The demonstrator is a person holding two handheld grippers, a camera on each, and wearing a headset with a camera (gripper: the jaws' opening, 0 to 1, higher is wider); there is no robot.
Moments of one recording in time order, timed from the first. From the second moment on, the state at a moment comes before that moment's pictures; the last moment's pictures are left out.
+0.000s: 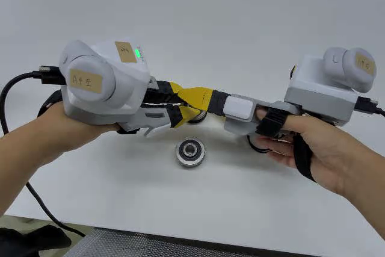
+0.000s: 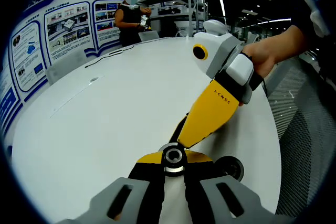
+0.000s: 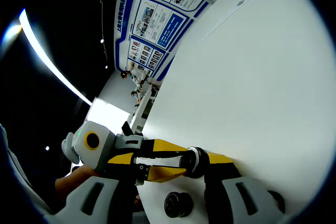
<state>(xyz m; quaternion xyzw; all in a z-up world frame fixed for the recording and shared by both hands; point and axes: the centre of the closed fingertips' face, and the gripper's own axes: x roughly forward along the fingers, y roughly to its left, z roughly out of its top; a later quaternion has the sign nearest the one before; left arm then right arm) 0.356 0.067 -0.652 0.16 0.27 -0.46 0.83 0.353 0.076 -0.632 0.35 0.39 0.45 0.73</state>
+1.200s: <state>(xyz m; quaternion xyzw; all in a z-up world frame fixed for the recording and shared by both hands) 0.357 0.068 -0.651 0.17 0.27 -0.46 0.83 0.343 0.073 -0.632 0.30 0.40 0.47 0.73</state>
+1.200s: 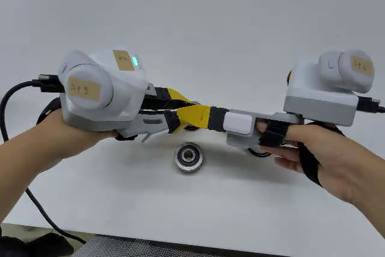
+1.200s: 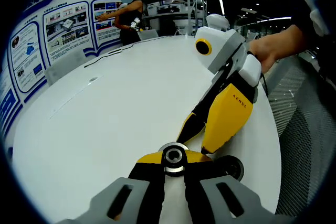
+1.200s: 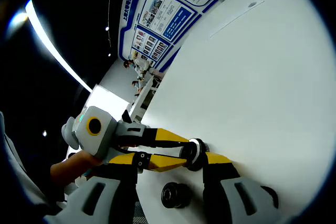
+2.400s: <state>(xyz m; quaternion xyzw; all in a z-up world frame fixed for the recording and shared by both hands) 0.357 0.068 -0.651 0.17 0.27 -0.46 0.83 0.359 0.063 -0.649 0.29 0.41 0.44 0.75</state>
